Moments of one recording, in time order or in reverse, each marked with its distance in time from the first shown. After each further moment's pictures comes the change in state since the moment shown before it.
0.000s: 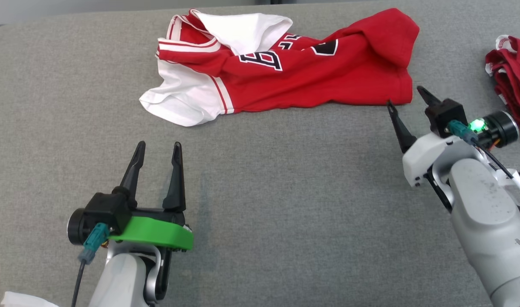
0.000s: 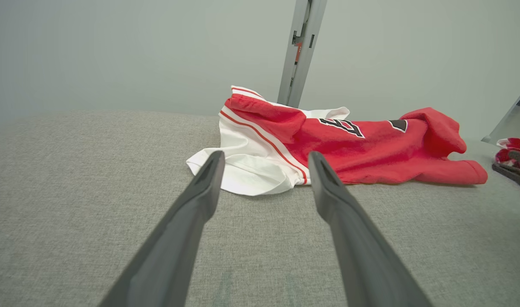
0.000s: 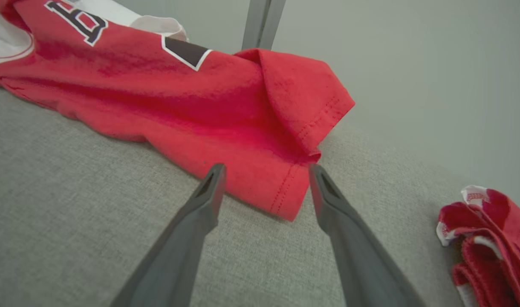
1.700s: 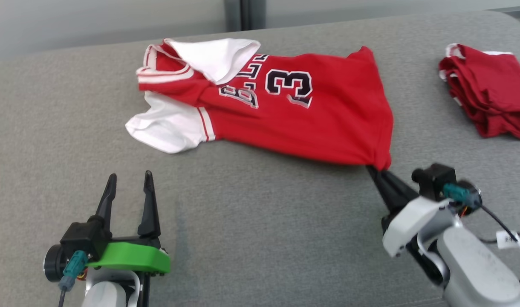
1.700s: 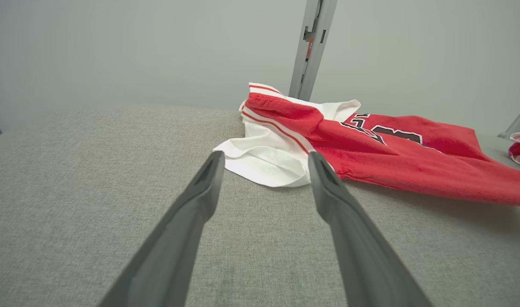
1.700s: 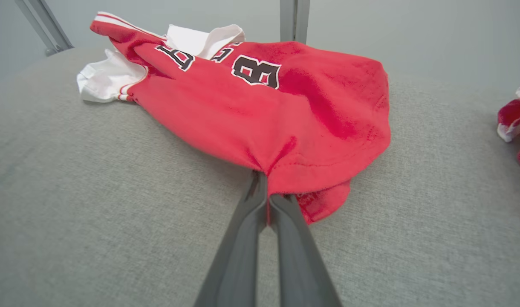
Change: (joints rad) left arm 0.106 0.002 0.109 0.002 0.029 0.009 0.000; right arm 0.323 -0.086 0.235 -0.382 0.449 0.000 0.097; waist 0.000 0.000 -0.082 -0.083
